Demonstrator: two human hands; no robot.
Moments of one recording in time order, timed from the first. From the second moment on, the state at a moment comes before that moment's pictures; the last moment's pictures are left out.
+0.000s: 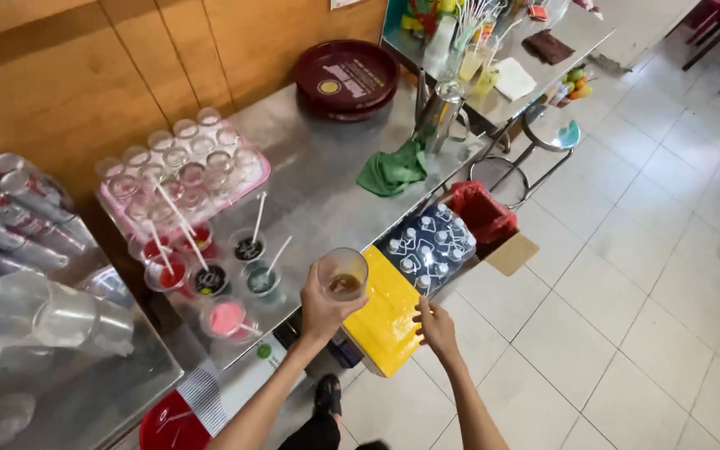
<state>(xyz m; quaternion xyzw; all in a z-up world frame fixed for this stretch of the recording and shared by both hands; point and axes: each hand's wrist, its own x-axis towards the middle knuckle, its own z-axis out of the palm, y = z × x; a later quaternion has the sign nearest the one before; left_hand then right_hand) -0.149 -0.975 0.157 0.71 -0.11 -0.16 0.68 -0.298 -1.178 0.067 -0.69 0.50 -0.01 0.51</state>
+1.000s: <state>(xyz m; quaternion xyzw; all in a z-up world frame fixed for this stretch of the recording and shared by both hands) -0.187 -1.094 0.134 0.77 0.19 0.11 0.60 -0.309 -1.322 -0.143 -0.78 0.38 0.30 0.40</state>
